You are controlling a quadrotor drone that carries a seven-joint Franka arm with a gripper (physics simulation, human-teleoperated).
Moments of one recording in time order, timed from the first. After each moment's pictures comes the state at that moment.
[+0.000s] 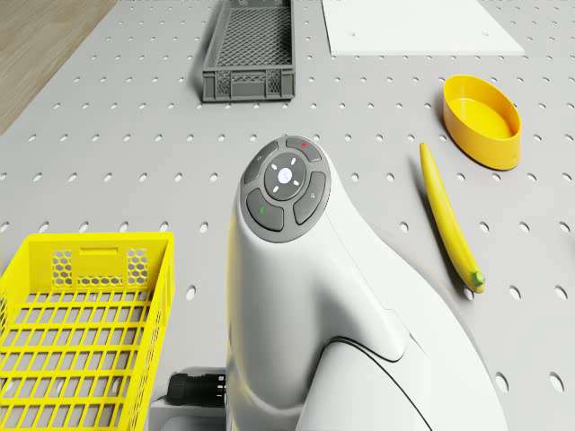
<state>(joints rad) -1.17 -1.54 1.45 -2.88 -1.70 1.57 1.72</state>
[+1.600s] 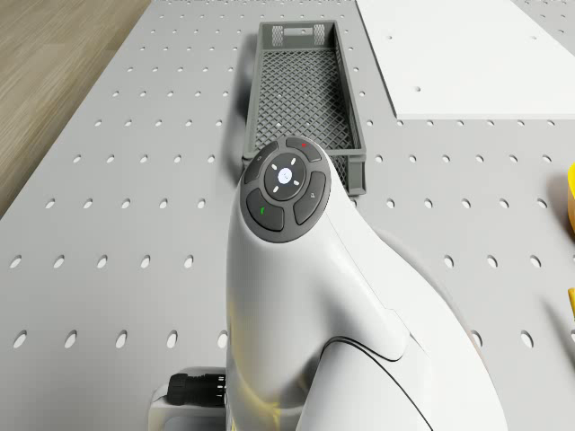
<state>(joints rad) -1.18 -1.57 1.45 -2.88 -1.69 1.60 1.72</state>
